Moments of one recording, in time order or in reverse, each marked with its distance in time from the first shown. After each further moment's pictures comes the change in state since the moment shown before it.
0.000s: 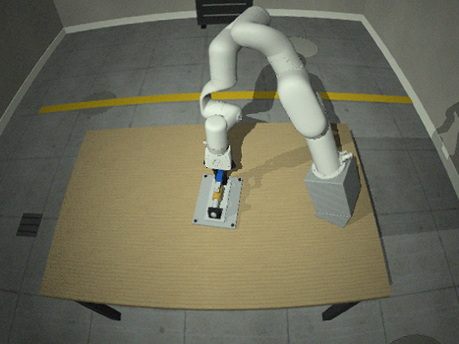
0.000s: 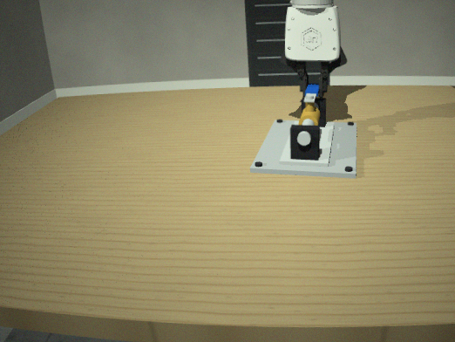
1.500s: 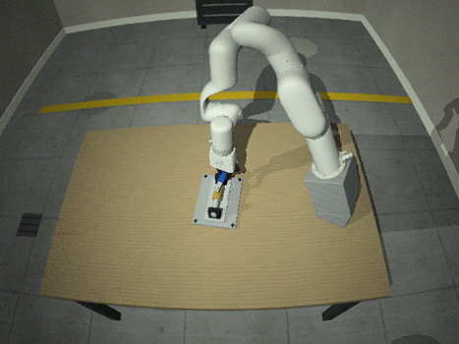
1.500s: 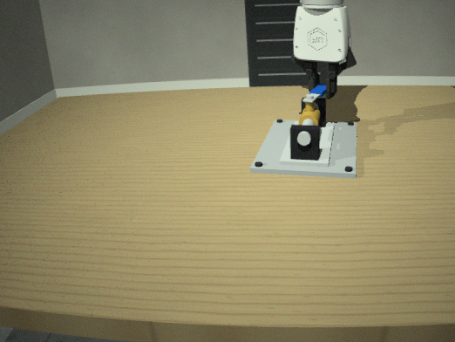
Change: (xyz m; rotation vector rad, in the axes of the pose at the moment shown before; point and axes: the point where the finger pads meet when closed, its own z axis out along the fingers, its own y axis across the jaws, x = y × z) arm -0.002 0.018 0.000 0.004 0.002 0.254
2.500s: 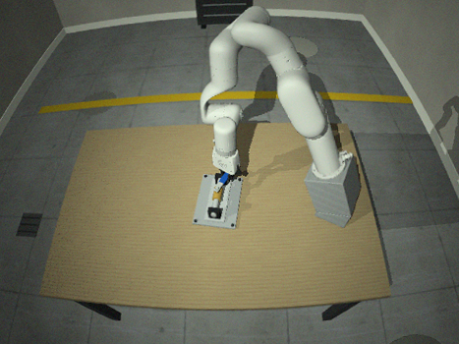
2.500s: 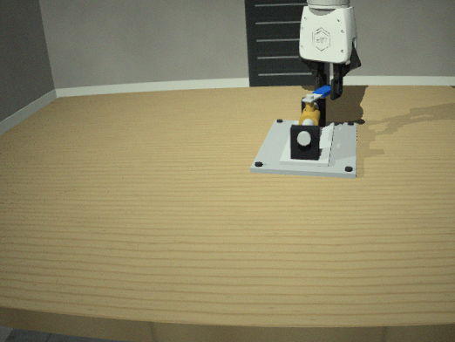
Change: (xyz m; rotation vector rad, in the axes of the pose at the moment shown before) arm 0.000 0.012 0.000 0.002 0.001 0.166
